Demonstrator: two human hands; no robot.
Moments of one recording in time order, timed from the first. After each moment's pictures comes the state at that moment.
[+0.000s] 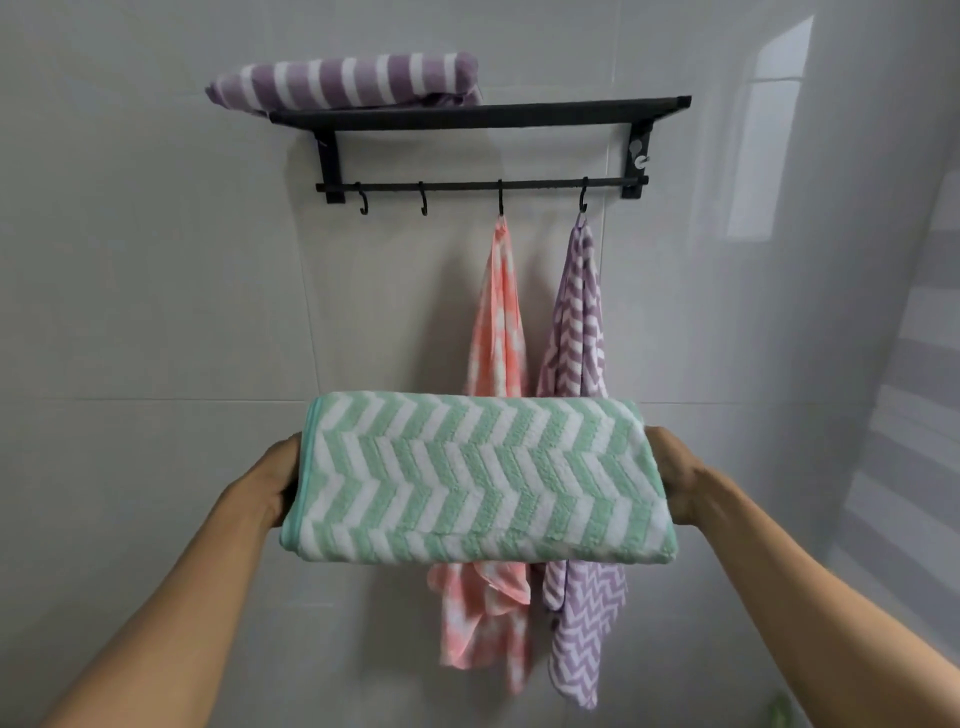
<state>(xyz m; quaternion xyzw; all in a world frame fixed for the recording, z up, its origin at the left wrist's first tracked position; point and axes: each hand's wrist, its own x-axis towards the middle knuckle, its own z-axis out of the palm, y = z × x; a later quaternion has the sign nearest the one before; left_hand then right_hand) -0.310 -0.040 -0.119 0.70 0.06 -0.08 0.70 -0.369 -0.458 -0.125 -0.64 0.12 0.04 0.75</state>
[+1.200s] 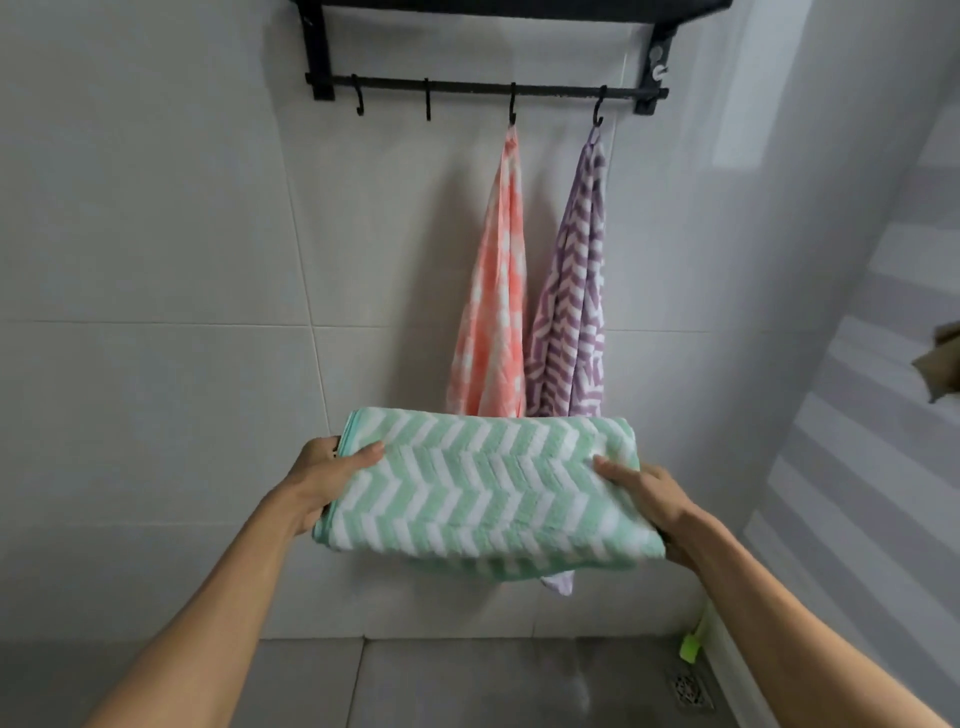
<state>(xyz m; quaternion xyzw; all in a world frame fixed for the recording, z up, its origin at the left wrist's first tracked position) -0.344 -0.031 -0.198 0.76 0.01 -0.10 0.65 -0.466 -0.389 -0.188 -0.70 0.18 -0.01 0.69</state>
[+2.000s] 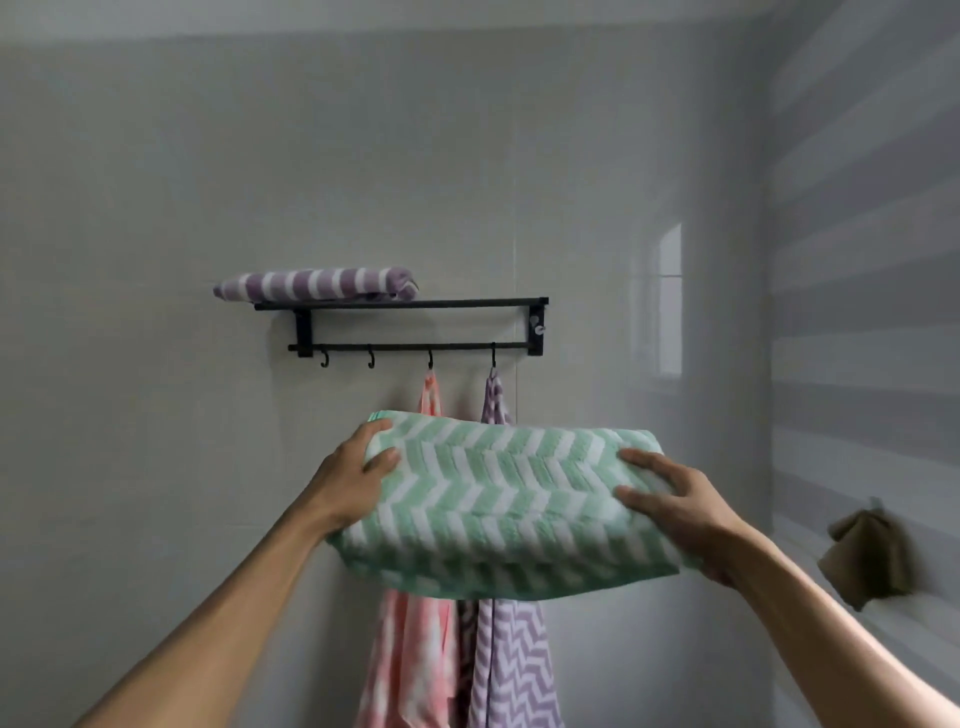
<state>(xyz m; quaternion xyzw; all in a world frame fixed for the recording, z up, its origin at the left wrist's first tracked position) -0.438 -0.224 0.032 0.86 -0.16 0.21 0.44 -0.537 -0.578 0.014 -0.76 -0.01 -0.22 0.61</state>
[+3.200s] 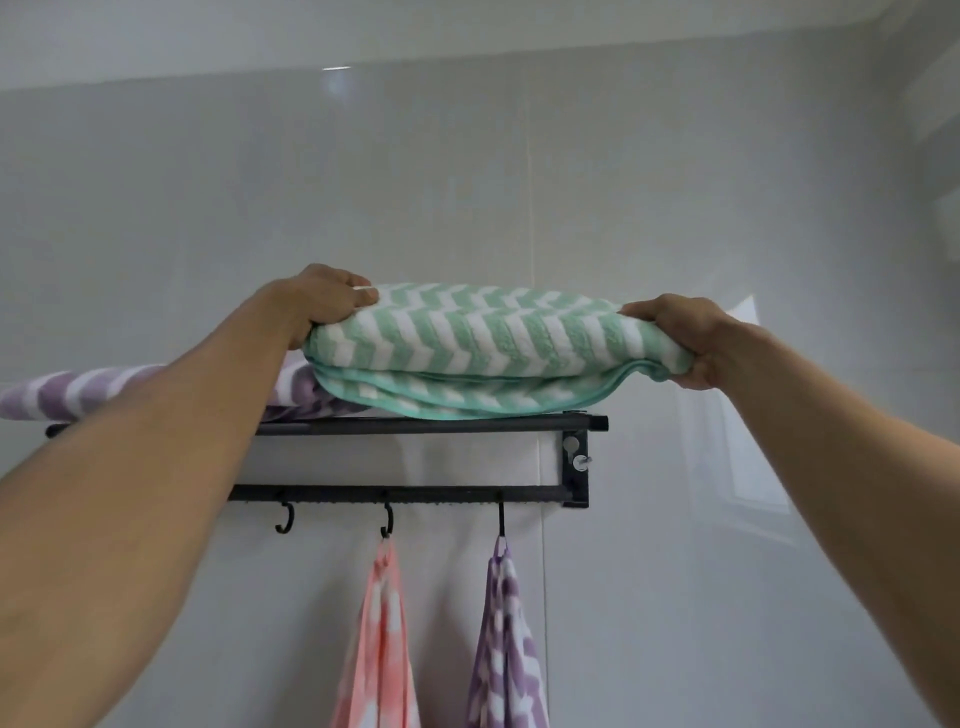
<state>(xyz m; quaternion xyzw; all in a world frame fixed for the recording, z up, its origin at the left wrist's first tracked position) -0.115 -0.280 0.379 0.81 -0.15 0.31 0.47 -0.164 -0.647 0.344 -0.70 -0.08 -0.27 0.66</state>
